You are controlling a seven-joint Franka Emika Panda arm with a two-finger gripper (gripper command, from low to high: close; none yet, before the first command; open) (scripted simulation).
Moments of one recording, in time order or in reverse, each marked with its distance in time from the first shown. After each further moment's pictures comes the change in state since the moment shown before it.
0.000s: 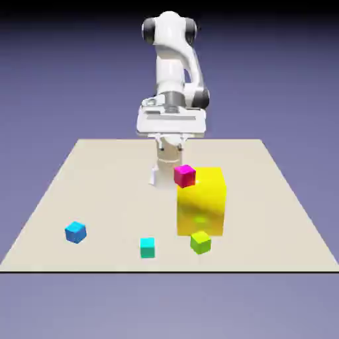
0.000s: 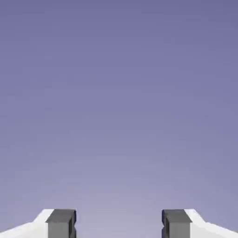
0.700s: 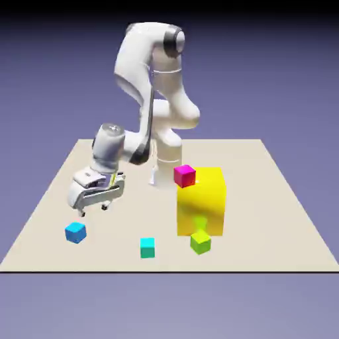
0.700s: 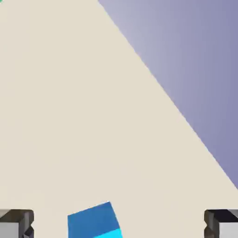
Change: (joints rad) arm -0.394 0.761 -0.153 0.381 -0.600 -0.344 -0.887
